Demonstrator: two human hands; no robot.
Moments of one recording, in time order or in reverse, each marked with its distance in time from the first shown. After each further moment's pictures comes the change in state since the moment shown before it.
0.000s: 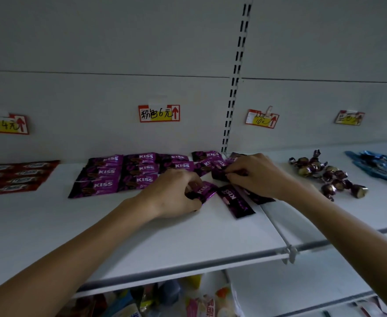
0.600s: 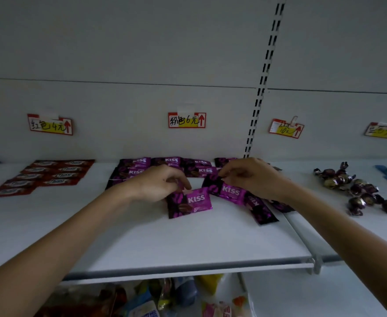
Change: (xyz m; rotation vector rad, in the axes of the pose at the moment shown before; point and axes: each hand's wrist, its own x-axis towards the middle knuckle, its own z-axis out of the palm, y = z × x) left_hand -0.031 -0.035 -0.052 -0.125 -0.105 -0.214; right_hand 0.022 -0.036 0.007 0.412 -0.038 -0.028
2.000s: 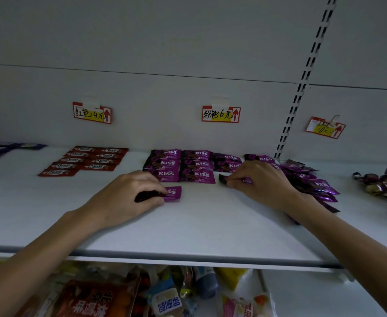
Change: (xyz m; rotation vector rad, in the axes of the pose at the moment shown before) left_hand -0.084 -0.090 -0.008 0.259 0.326 0.183; right_hand 0.018 -0.023 0.044 -0.340 0.050 -0.066
